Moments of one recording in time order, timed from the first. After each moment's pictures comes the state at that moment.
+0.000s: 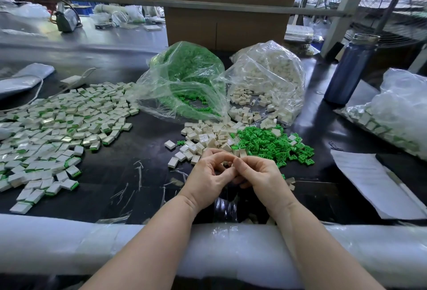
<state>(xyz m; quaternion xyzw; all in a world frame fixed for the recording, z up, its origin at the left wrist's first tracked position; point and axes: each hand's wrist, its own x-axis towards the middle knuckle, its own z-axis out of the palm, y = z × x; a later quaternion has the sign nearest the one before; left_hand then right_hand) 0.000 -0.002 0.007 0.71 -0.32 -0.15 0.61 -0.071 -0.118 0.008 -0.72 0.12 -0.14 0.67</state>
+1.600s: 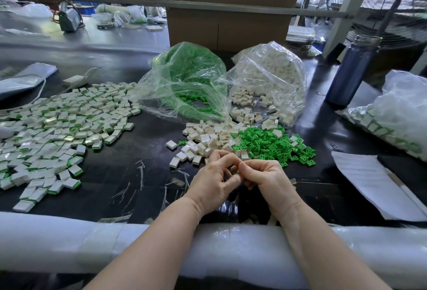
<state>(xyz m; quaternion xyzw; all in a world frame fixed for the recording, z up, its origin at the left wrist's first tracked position) -0.001 -0.004 0.002 0.77 -0.39 -0.14 0.49 -0.074 -0.121 0.012 -0.67 0.12 -0.13 0.72</state>
